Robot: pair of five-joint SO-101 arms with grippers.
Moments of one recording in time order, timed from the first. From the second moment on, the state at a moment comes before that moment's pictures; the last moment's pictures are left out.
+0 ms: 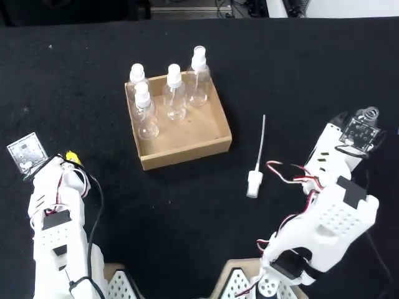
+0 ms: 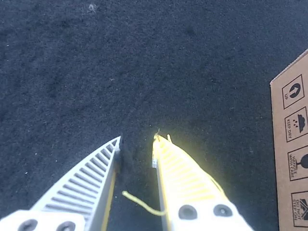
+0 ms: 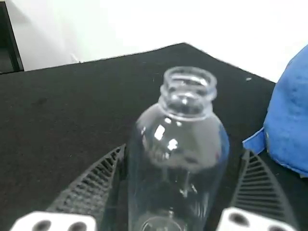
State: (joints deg) left arm -25.8 -57.9 89.5 8.7 8.7; right arm 34.6 26.4 50.7 -58.0 3.9
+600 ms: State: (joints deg) left arm -25.8 -57.9 89.5 8.7 8.7; right arm 34.5 -10.1 66.4 -42.7 3.9
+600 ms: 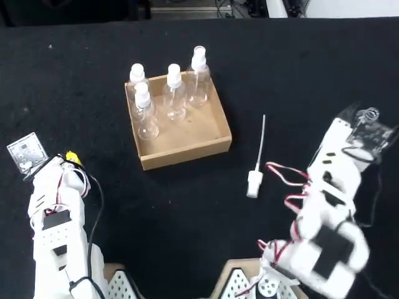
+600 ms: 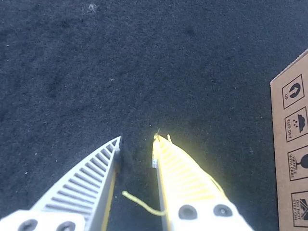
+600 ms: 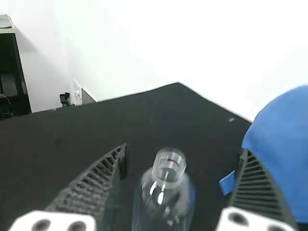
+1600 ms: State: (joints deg) left arm -25.8 -57.9 89.5 8.7 8.7; right arm 6.6 -42.4 46.7 75.3 20.6
